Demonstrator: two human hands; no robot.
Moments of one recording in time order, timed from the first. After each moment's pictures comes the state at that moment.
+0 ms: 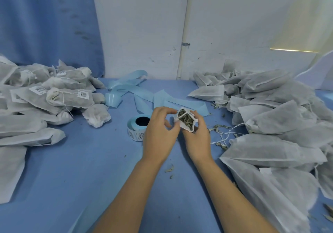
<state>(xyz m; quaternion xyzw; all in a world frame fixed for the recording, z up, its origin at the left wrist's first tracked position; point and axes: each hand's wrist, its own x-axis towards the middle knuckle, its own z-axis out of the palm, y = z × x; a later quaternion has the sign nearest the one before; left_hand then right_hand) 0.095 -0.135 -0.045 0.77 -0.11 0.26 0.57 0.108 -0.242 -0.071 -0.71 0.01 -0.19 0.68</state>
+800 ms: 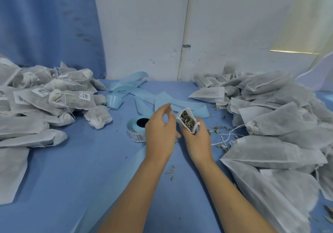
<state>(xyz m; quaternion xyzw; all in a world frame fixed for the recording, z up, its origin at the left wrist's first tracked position) 0.094 -0.142 -0.031 0.72 -0.02 0.22 0.66 0.107 -0.243 -0.071 -0.77 0.06 -0.21 0.60</state>
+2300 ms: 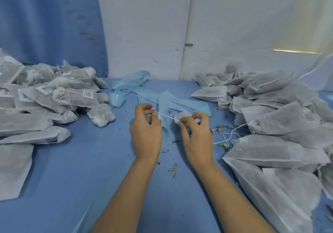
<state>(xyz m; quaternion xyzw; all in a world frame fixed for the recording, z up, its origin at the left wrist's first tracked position) 0.096 -0.115 -0.037 0.71 0.06 0.32 0.63 0.094 -0.234 -0.067 -0.85 -0.09 -0.41 0.33</state>
